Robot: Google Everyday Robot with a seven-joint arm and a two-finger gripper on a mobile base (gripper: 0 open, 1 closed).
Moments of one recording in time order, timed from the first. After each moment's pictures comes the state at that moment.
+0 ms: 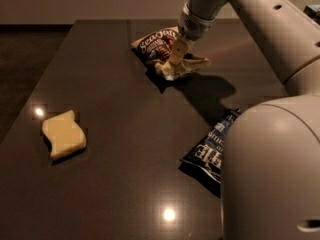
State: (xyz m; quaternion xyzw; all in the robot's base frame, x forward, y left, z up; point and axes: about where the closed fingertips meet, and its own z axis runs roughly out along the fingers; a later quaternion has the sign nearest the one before) arm 0.702 -0.071 0.892 -0.51 0.84 0.07 0.18
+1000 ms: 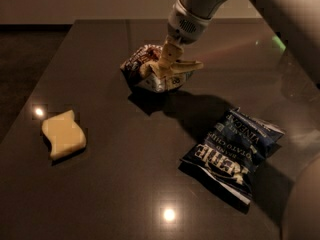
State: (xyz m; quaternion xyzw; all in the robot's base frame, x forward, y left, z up) arm 0.611 -0.026 0.928 -0.61 0.76 0.11 0.19
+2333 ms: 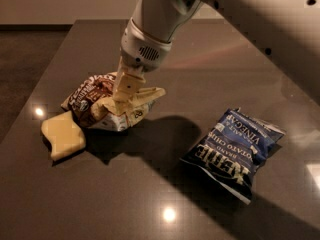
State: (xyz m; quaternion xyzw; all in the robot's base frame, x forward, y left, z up) arm 0.491 0.075 0.926 -0.73 0.64 0.19 0.16
